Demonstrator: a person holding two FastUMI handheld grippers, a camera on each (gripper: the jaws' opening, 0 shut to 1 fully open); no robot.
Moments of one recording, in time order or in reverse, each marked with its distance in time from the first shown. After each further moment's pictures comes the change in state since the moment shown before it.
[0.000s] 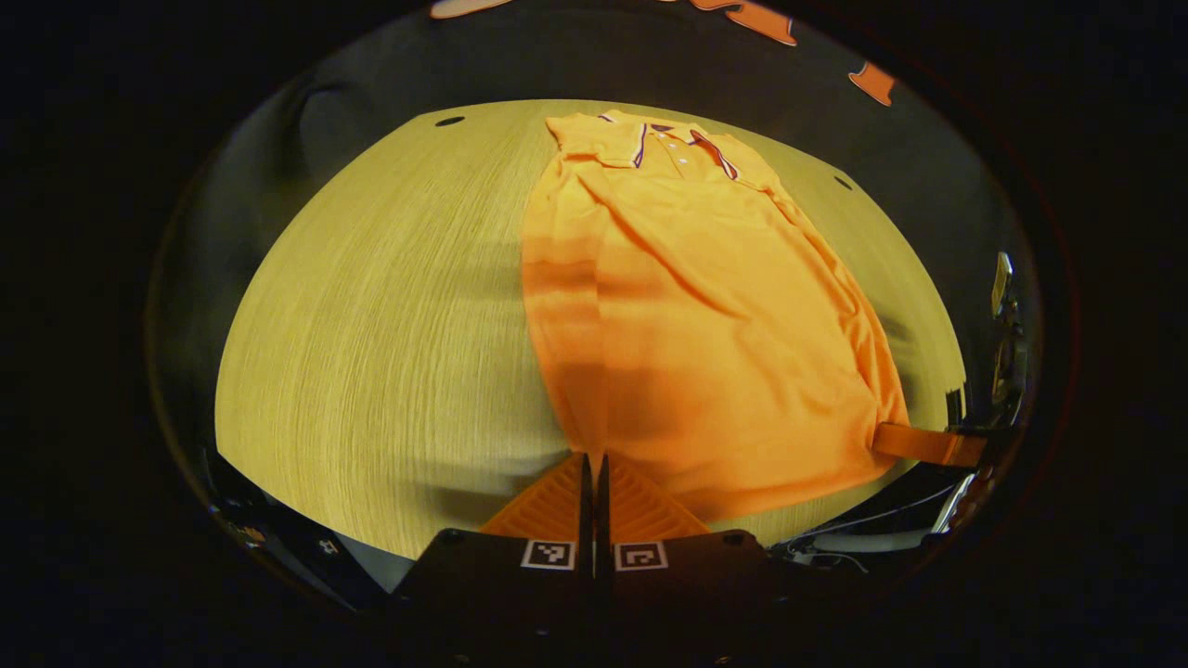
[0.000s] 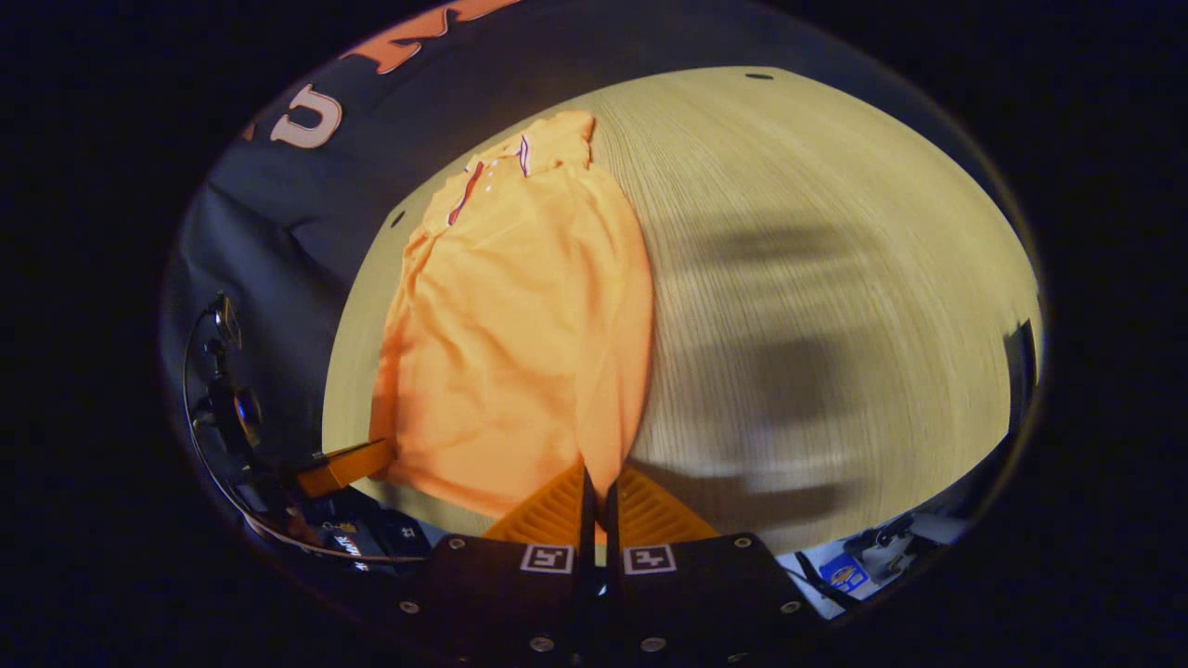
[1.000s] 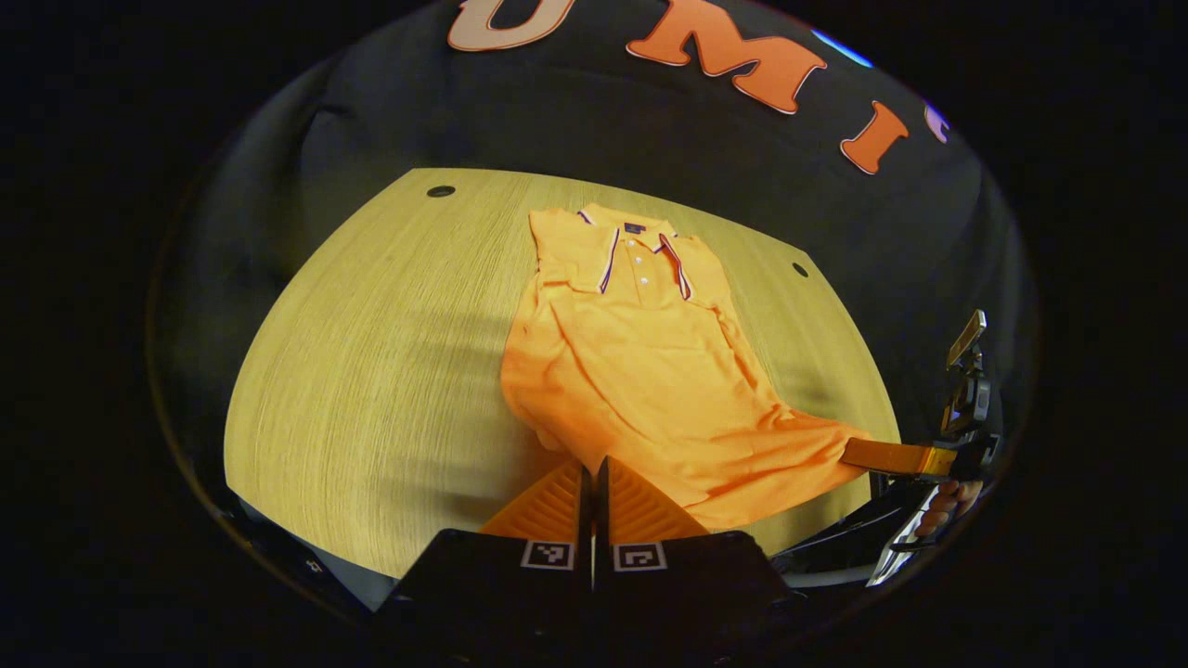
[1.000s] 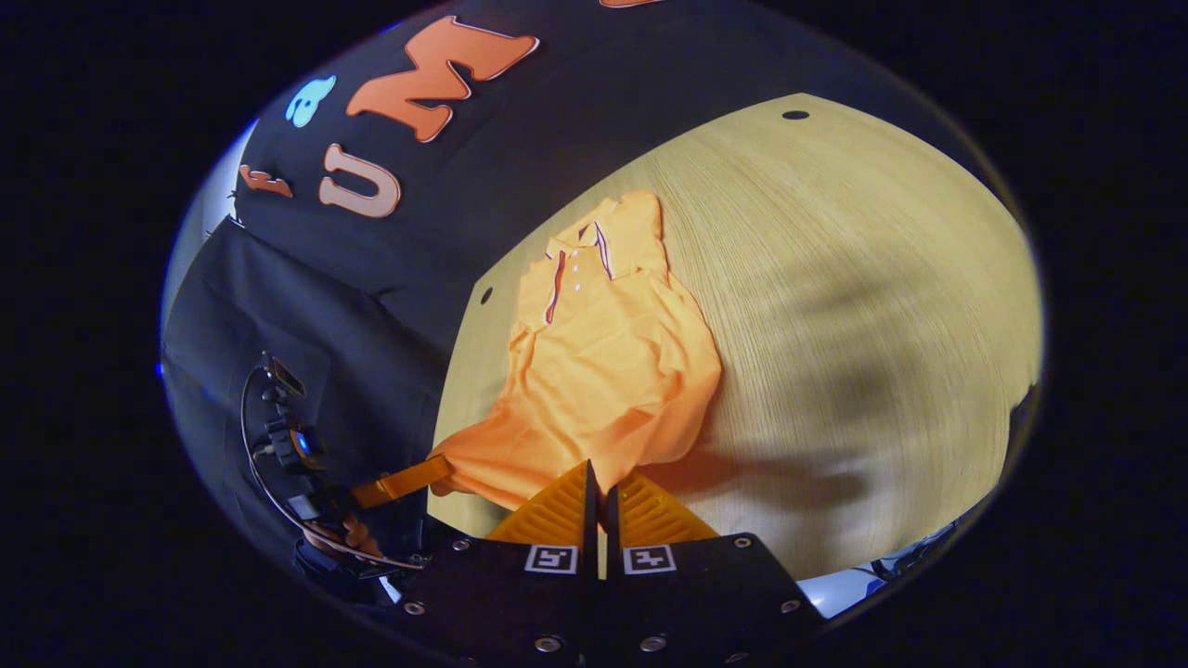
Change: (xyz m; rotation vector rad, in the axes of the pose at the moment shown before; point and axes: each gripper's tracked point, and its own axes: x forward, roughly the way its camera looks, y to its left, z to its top) left arm -0.075 -0.018 0.110 0.001 -0.215 -0.083; right arm -0.084 0.056 0.114 0.015 -0.158 0.264
